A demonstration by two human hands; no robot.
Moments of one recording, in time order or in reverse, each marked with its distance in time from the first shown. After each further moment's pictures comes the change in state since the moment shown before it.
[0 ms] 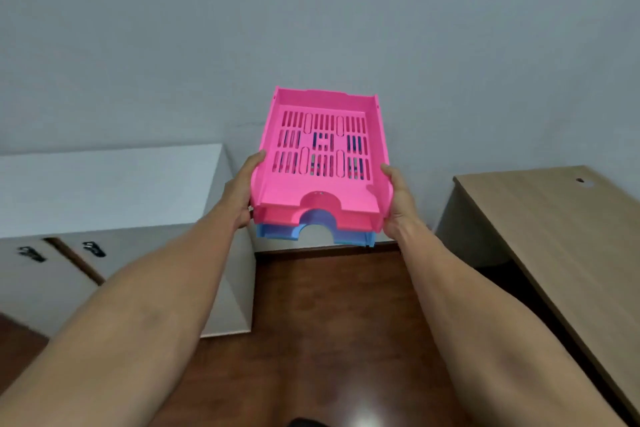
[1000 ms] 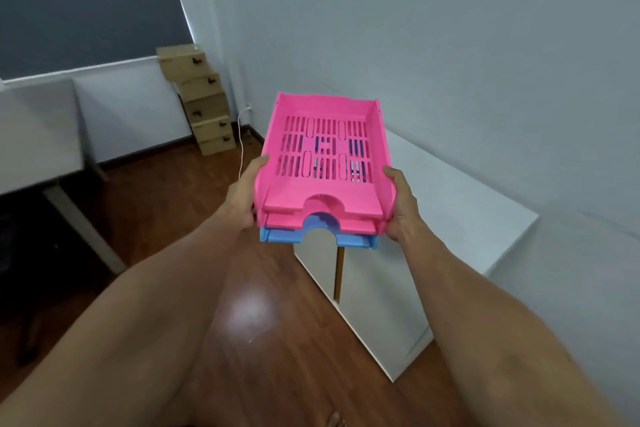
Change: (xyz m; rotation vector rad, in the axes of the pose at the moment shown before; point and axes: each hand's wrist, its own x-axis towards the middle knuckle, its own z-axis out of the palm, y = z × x) left_hand -0.173 0.039 -0.484 -0.405 0.831 0.248; right_hand -0.014 0.296 0.517 -0.406 -0.767 0.556
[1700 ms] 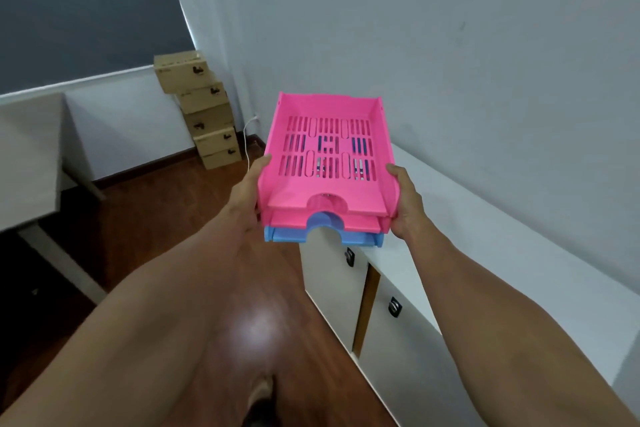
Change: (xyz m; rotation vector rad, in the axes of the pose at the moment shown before) left_hand 0.242 0.075 -0.033 -0.029 0.003 0.008; right_hand 0.222 -0.052 0.114 -0.050 -0.040 -0.005
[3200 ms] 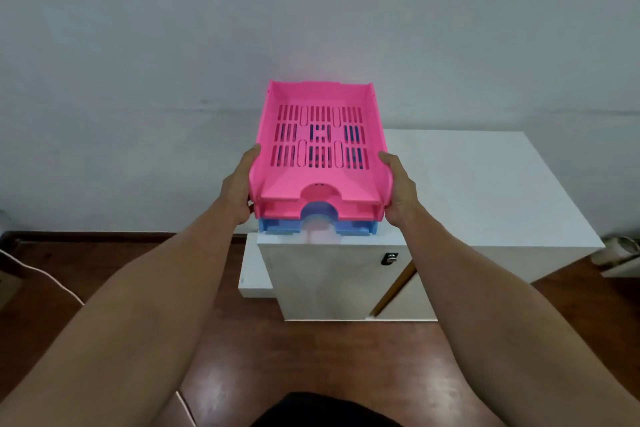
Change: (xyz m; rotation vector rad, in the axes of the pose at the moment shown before) left_hand 0.361 0.047 0.012 0.414 -0.611 -0.415; right_hand 0.119 0.053 0.110 0.358 0.826 -0.297
